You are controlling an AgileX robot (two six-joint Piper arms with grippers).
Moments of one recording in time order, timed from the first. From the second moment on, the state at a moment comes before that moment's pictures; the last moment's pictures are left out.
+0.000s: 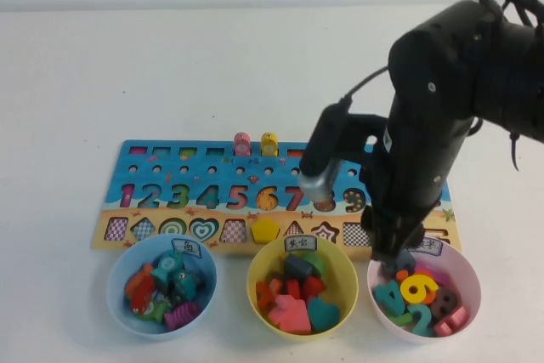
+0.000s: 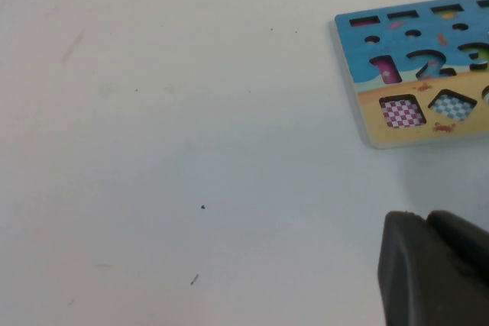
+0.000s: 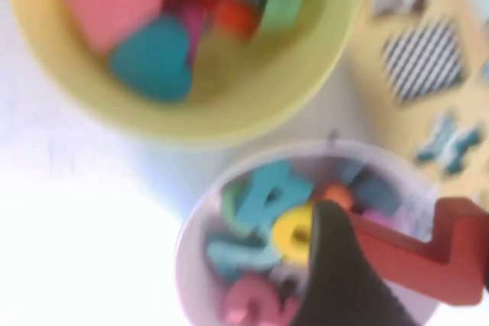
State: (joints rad) right arm 0.69 1.75 -1.47 -0.04 1.23 -0.46; left arm -0.04 -0.01 0.03 0.00 0.37 0.12
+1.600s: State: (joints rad) right arm 0.62 1.03 -1.06 0.15 1.05 -0.34; left arm -0.04 -0.01 0.03 0.00 0.37 0.12
